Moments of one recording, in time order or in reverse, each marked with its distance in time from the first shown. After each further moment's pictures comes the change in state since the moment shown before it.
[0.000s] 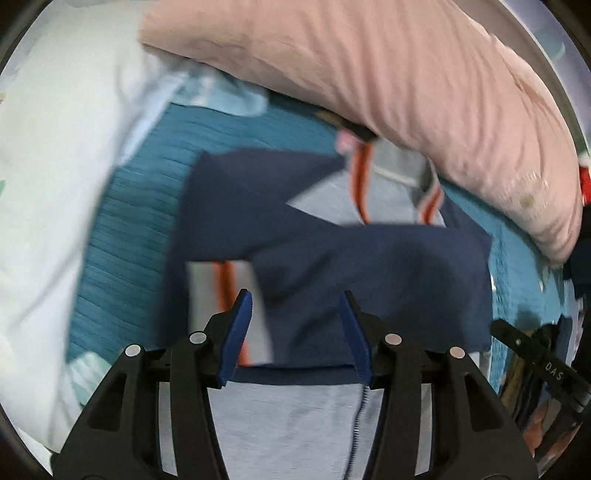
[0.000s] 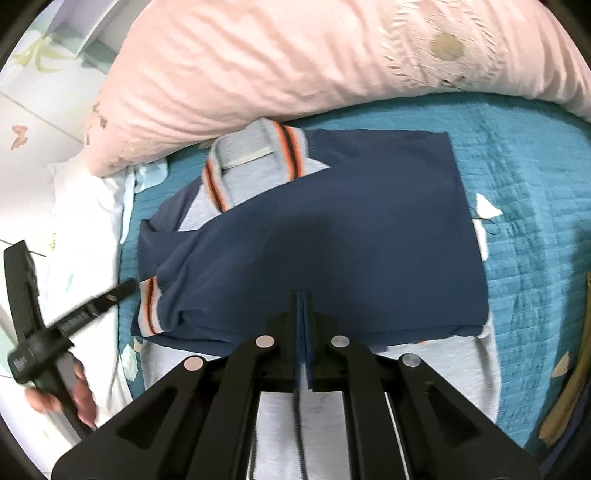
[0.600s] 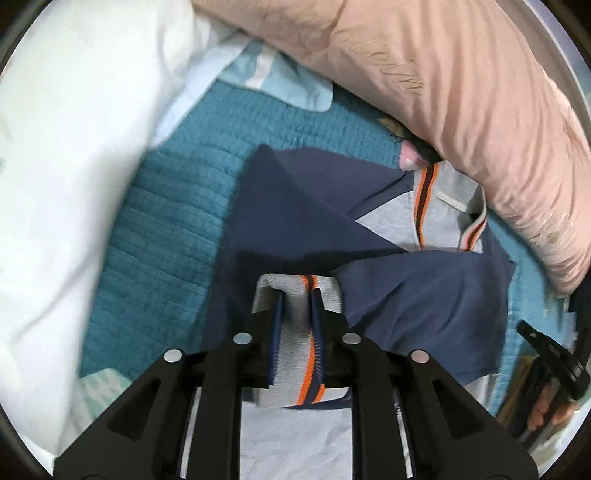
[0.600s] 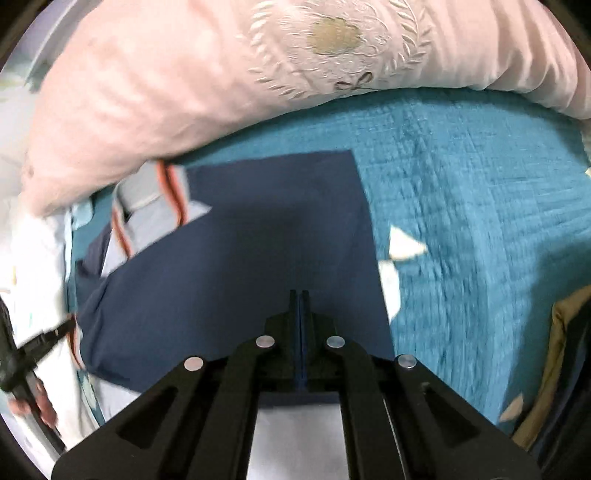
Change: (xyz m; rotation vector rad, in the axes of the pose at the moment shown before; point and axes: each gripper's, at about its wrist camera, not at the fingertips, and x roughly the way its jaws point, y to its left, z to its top) left arm 0.011 0.068 0.029 -0.101 0.039 0.055; right arm -0.031 -0.149 0.017 0.052 -0.008 -0.152
